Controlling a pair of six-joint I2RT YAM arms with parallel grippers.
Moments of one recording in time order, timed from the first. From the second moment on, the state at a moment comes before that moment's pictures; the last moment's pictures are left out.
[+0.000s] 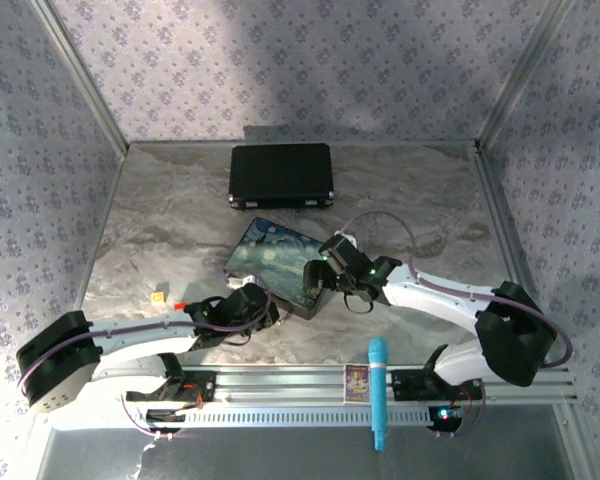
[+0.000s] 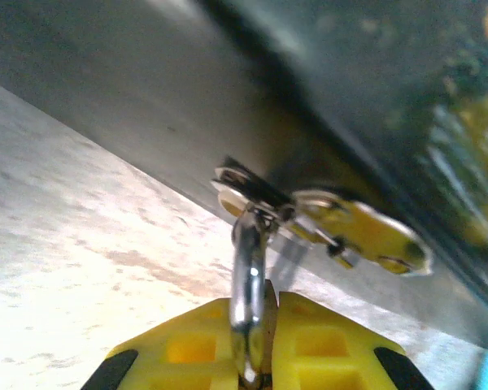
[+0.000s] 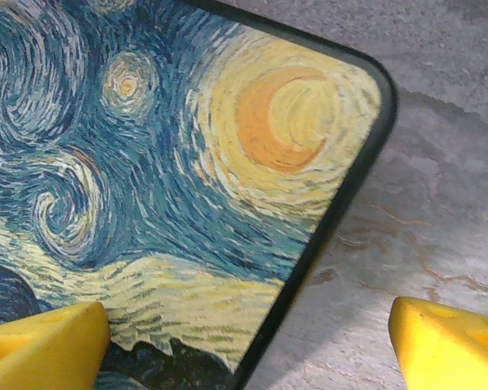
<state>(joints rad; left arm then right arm) -1.04 1.14 0.40 -0.15 -0.14 -1.21 0.85 1.40 0.82 -0.37 0.14 0.82</state>
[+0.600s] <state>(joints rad) -1.04 1.29 0.53 -0.28 -0.31 -1.08 0.83 1.44 0.82 -0.29 0.09 0.83</state>
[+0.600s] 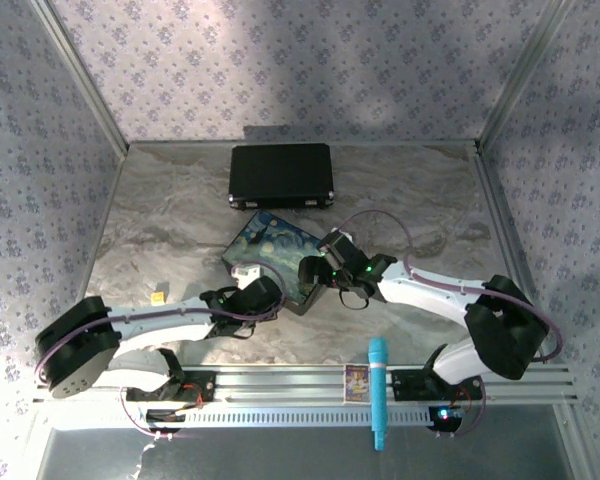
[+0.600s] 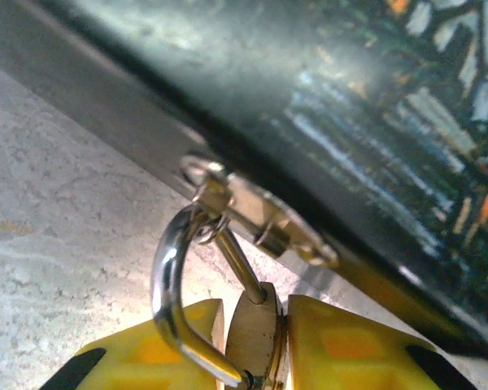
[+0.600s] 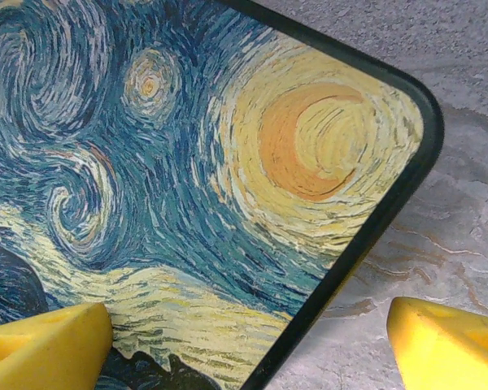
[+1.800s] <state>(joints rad) -0.97 1.01 0.39 -0.24 -0.01 -1.11 0.75 1.46 0.83 -0.21 0.01 0.58</state>
